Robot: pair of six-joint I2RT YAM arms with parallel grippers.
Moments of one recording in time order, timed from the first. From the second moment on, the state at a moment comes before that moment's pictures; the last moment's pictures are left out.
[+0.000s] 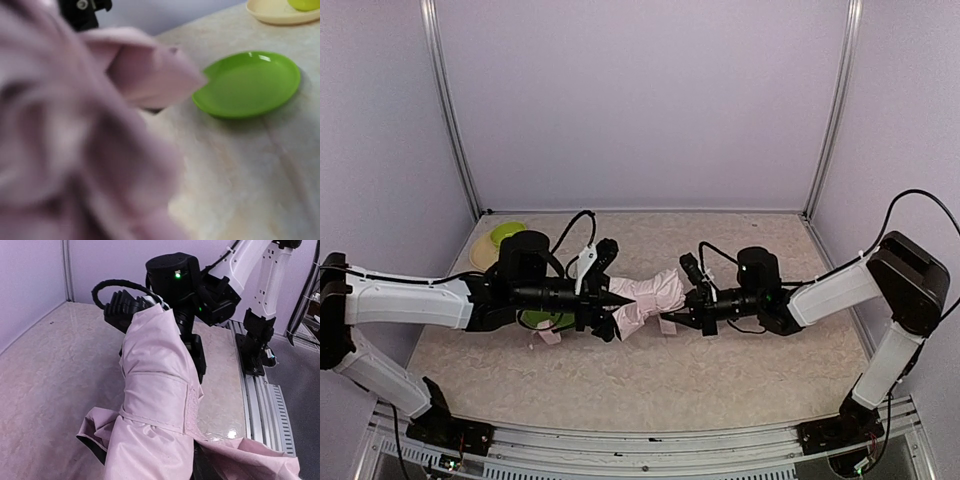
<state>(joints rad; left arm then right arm) -0.86 1.41 0.76 0.36 0.52 0.06 0.69 1.70 0.67 0.71 -0.83 0.10</state>
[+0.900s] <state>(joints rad) -1.03 1.94 0.89 0.56 -0.03 0.14 0.69 1.88 0.67 0.55 -0.57 0.67</state>
